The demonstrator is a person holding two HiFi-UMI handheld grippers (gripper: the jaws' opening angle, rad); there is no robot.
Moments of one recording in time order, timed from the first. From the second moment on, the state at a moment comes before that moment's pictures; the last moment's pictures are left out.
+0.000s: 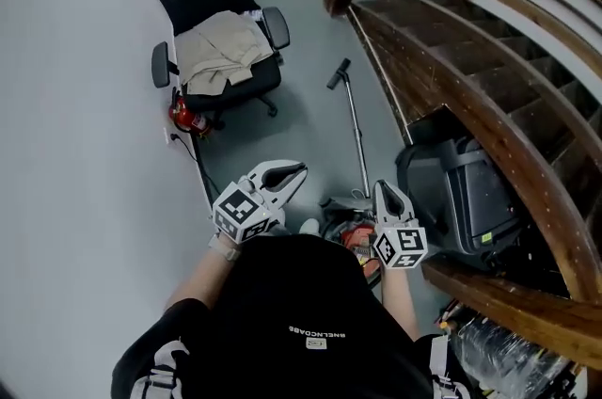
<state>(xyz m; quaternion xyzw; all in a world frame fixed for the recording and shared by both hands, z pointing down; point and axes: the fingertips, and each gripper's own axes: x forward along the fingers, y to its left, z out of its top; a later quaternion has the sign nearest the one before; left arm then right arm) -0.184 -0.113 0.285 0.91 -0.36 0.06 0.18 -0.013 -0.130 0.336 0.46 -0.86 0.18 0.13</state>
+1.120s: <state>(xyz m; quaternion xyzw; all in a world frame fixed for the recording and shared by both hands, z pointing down) -0.265 -0.119 0.238 0.89 -0.43 0.01 0.14 -0.159 -0.135 0.237 0.34 -0.94 0.07 0.06</state>
